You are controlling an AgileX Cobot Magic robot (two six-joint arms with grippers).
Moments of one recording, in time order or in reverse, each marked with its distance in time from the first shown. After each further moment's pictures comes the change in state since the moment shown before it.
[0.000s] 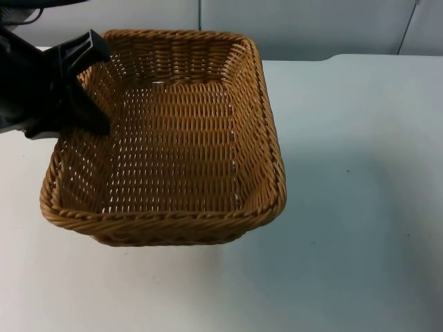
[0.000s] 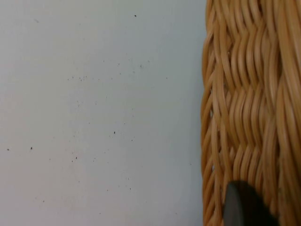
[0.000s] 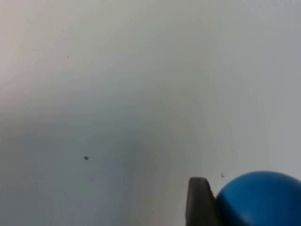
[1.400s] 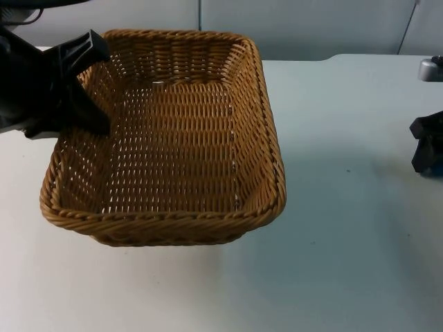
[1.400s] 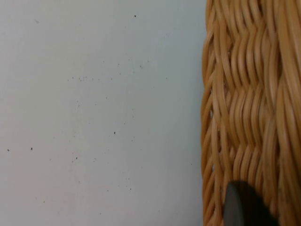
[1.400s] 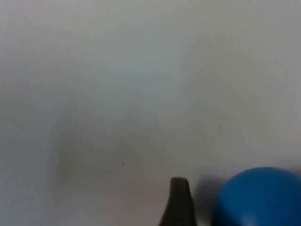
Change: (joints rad) right arm 0.000 0.383 0.000 -0.005 -0.153 -0.078; left arm 0.000 0.000 0.000 0.000 0.001 0.002
